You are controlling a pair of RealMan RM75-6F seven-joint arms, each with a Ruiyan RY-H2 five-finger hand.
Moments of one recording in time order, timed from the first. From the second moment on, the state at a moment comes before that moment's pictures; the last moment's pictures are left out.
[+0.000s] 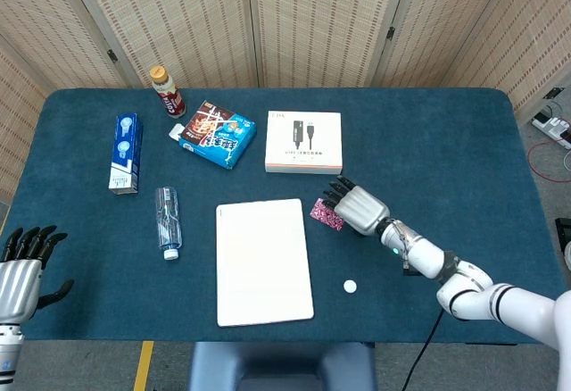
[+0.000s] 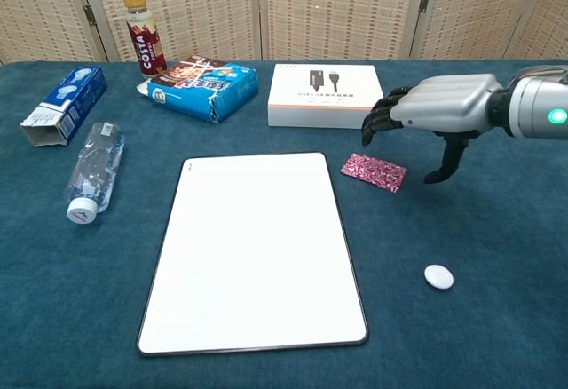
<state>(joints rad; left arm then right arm) -0.12 -1.12 -0.06 -1.66 1.44 1.46 0.17 0.86 -1.41 0.10 -1.24 -1.56 0.63 -0.18</state>
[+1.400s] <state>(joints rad) -0.11 -1.10 -0.05 -1.67 1.42 1.44 0.15 1.00 -1.55 0.04 -1.06 -1.51 0.56 -0.25</state>
